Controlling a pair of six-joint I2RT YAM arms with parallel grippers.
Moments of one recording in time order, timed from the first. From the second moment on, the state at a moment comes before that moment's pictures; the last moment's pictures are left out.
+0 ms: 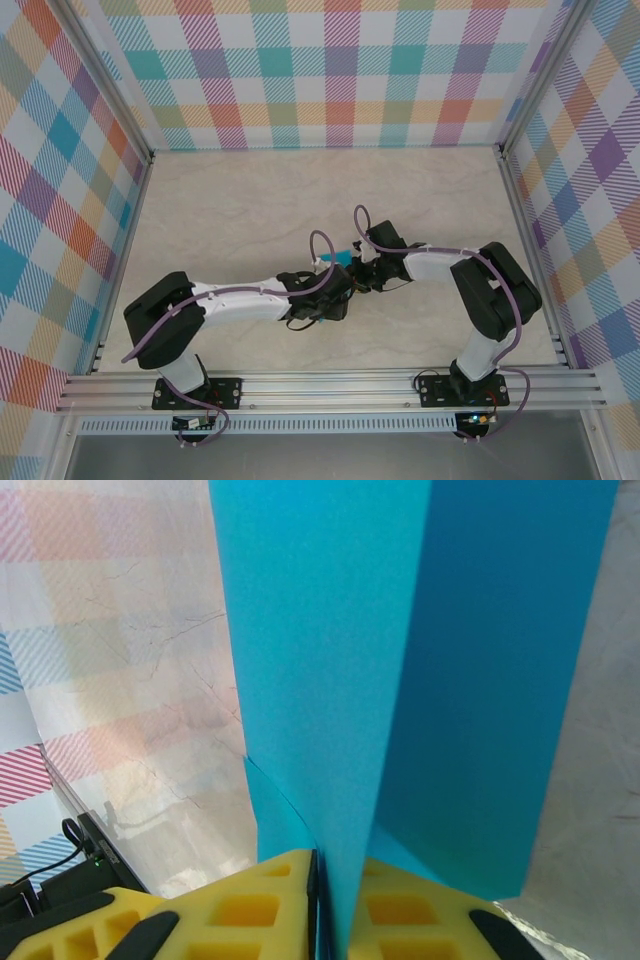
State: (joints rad) left arm -1.07 1.66 0.97 -0.43 -0.20 -0.81; right arm 0.56 1.73 0.83 -0.16 -0.64 0.71
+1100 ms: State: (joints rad) left arm -1.15 1.79 1.05 -0.53 -0.42 -0.90; right arm 0.56 1.73 0.83 -0.16 -0.66 0.73
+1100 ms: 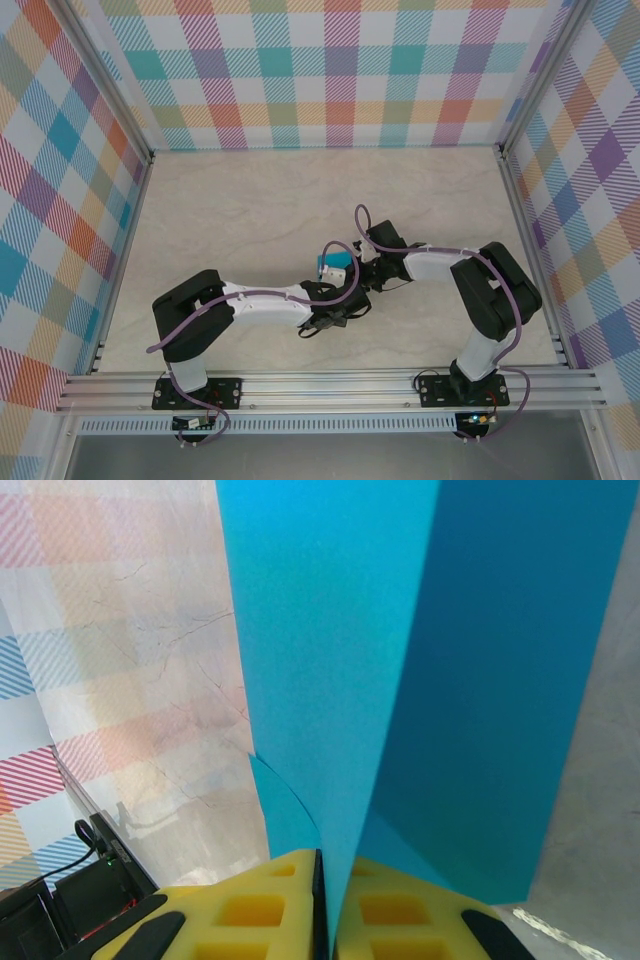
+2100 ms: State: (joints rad) left arm -1.16 1.79 1.05 -0.53 -0.46 -0.89; right arm 0.56 1.72 0.83 -0.16 -0.66 0.73
